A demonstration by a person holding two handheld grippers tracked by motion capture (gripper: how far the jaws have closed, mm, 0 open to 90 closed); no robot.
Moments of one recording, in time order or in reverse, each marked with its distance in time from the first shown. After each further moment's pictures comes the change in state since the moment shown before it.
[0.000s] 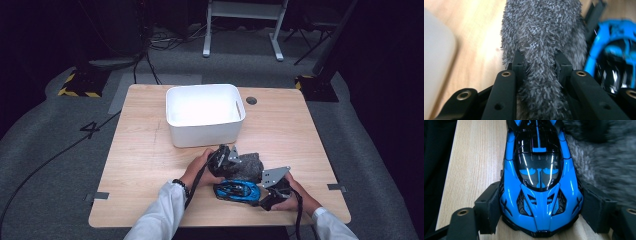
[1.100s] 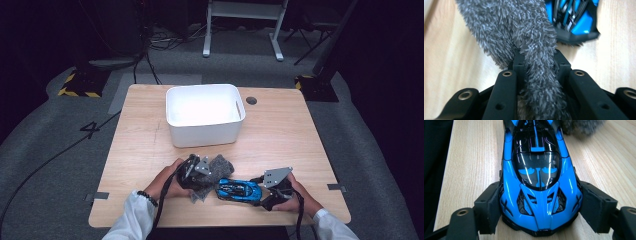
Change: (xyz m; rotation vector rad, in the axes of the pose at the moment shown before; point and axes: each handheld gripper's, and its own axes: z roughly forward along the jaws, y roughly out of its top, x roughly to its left) left arm -0.014 -0.074 -0.060 0.039 -0.088 -0.047; right arm 0.001 -0.004 -0.004 -0.001 -0.027 0.005
